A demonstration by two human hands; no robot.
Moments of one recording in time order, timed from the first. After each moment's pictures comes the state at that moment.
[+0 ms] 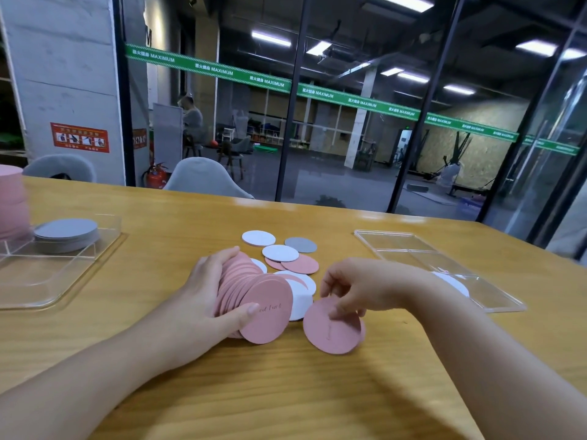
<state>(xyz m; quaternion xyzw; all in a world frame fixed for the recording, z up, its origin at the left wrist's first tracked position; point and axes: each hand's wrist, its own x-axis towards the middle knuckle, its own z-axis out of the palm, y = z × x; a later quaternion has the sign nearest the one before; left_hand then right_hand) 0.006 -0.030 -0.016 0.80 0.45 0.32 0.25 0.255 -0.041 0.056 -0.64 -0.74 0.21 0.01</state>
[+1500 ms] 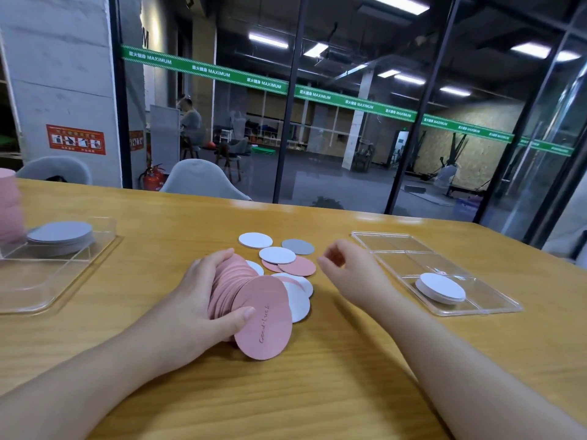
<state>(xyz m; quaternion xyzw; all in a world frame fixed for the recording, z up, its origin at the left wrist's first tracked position) 0.004 -0.030 -0.016 0.78 0.45 0.34 0.26 0.258 -0.010 0.014 -0.66 -0.67 0.06 0.34</state>
